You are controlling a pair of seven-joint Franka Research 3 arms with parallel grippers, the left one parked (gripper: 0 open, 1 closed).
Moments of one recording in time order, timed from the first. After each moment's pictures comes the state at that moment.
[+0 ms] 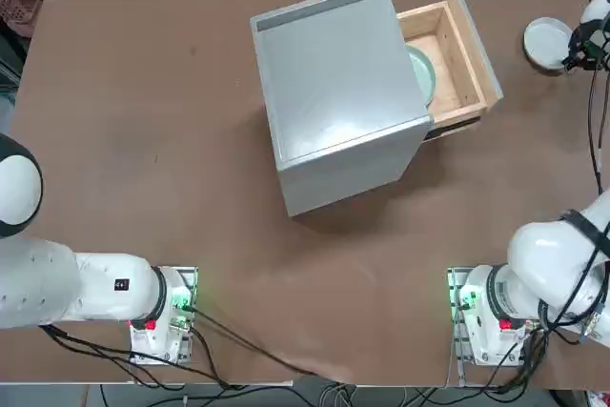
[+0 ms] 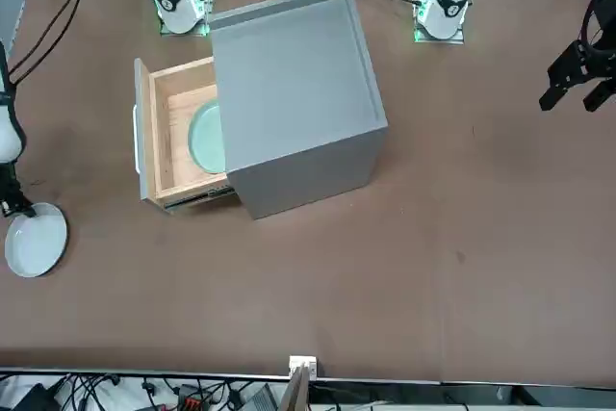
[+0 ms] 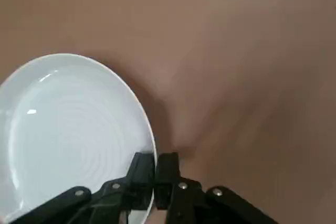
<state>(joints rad) -0.62 0.74 0.04 -1.58 0.04 2.52 0.34</state>
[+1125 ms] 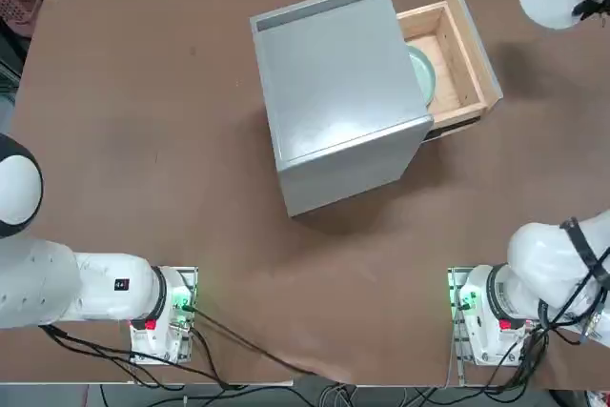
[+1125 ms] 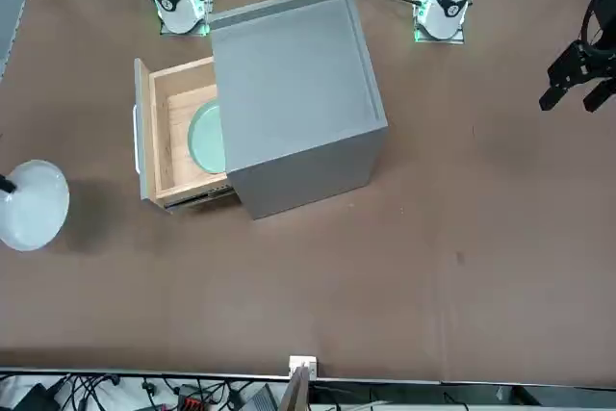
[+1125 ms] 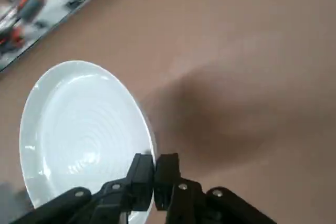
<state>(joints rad) -0.61 0.37 0.07 -1.55 0.38 1.89 -0.25</state>
